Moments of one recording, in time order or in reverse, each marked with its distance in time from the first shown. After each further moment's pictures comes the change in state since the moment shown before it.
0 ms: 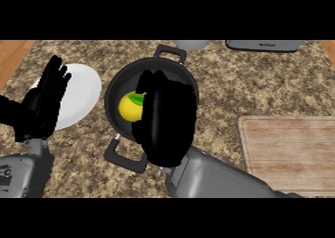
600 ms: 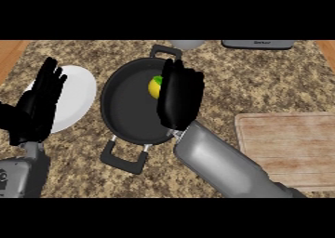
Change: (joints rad) left arm 0.023 0.003 0.011 -0.025 0.000 0.004 0.002; right arm -0.021 0.001 -0.074 0.324 0.136 -0.038 -0.022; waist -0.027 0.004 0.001
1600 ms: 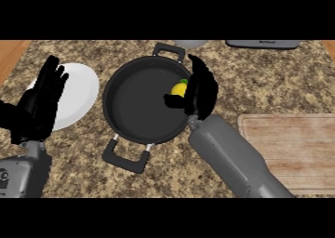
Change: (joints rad) left arm -0.010 -0.006 -0.005 -0.007 -0.006 -0.007 0.004; right arm 0.078 0.009 -0.168 0.222 -0.490 -0.405 -0.307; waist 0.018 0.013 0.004
